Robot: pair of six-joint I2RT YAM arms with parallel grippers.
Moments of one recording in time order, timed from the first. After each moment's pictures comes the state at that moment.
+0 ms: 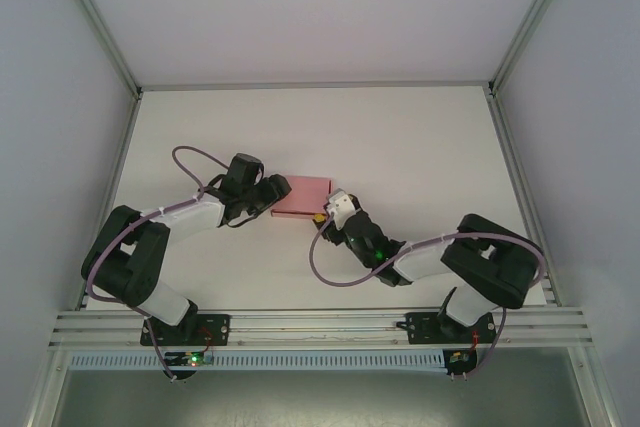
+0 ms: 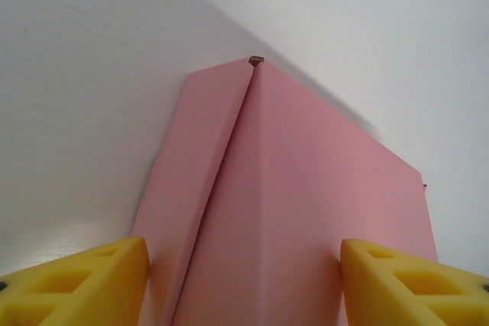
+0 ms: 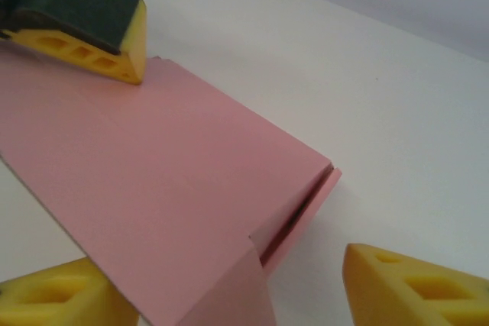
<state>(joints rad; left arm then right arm) -0.40 1.54 0.74 -0.05 0.26 -0.97 0.95 1.55 0.39 0.78 0.39 0.02</state>
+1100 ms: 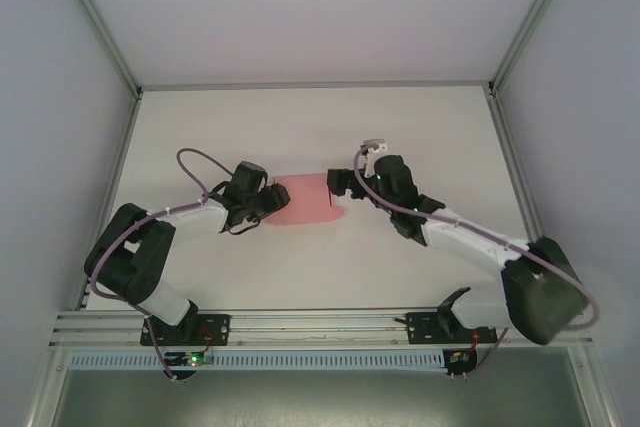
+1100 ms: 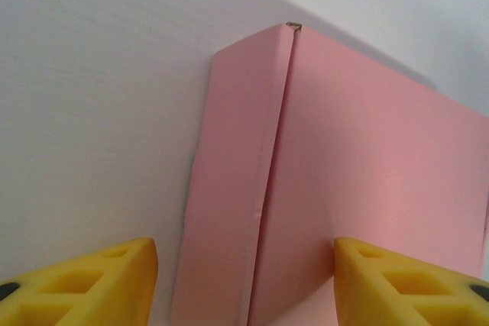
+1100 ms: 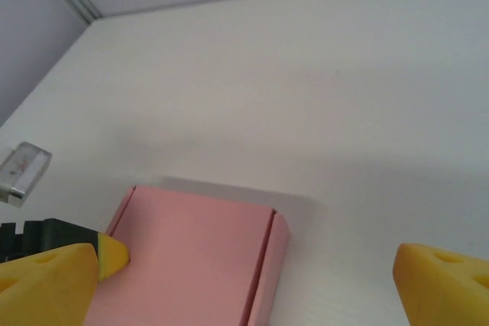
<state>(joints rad) -0.43 1.56 0.70 -0.02 0.20 -0.91 0.59 1.34 0.70 0.17 -0.01 0.44</state>
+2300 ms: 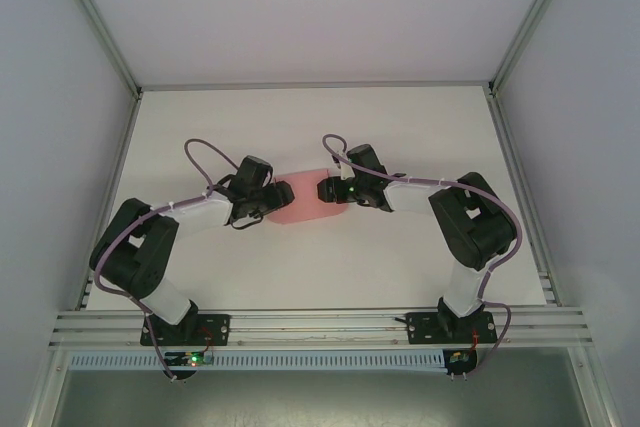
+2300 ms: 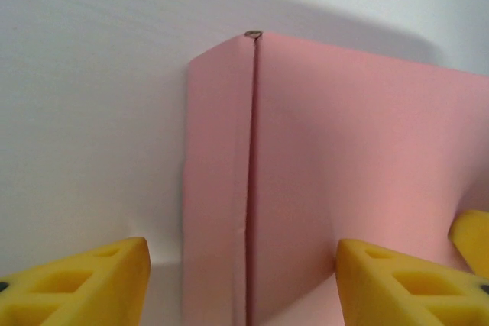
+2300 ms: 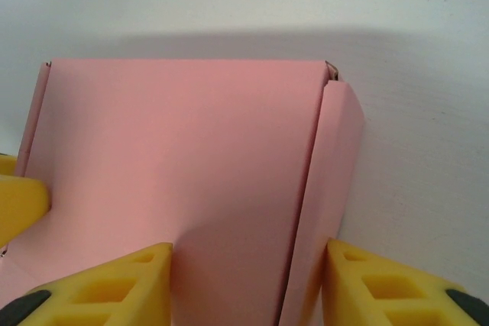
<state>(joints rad) -0.45 1.59 0.79 -0.13 0.19 -0.83 0.52 1.81 0.92 0.07 -0.36 0.44</state>
